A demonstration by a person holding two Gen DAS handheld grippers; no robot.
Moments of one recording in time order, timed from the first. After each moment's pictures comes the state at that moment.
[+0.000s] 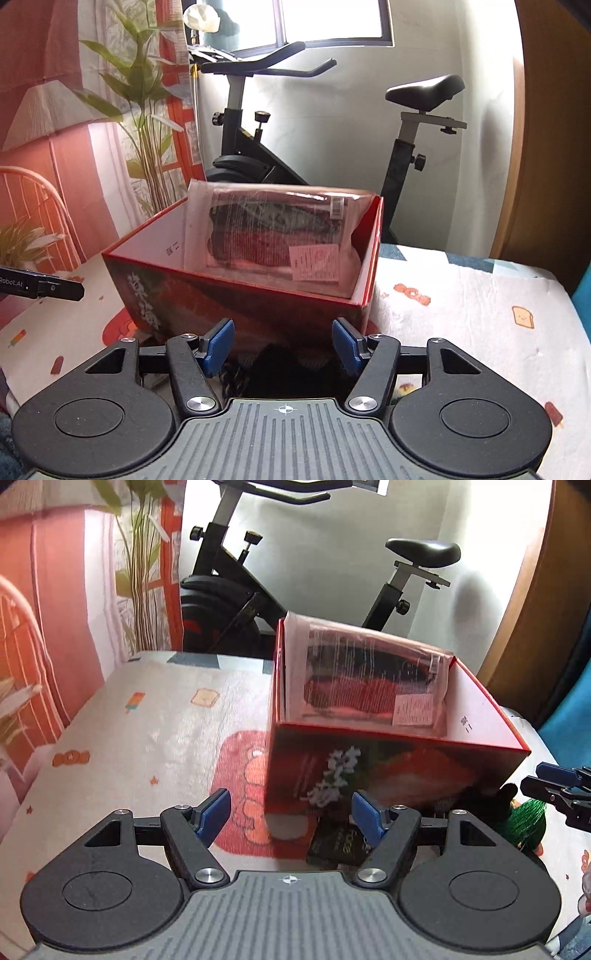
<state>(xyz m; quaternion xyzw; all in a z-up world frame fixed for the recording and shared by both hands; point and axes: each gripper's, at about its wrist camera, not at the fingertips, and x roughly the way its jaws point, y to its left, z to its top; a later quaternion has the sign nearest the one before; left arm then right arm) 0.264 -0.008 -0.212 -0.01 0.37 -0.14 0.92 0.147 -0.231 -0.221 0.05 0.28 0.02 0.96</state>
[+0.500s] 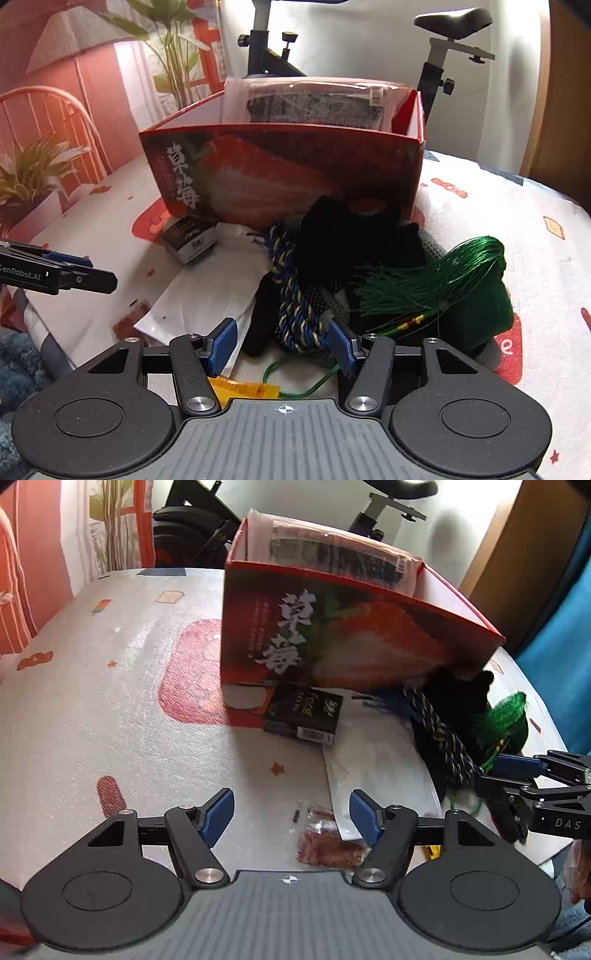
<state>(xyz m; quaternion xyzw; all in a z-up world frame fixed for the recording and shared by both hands) 0.207 -0.019 -0.273 0.00 0.45 -0.19 0.87 0.107 -0.198 -0.276 0.04 0.39 0.07 0.92</state>
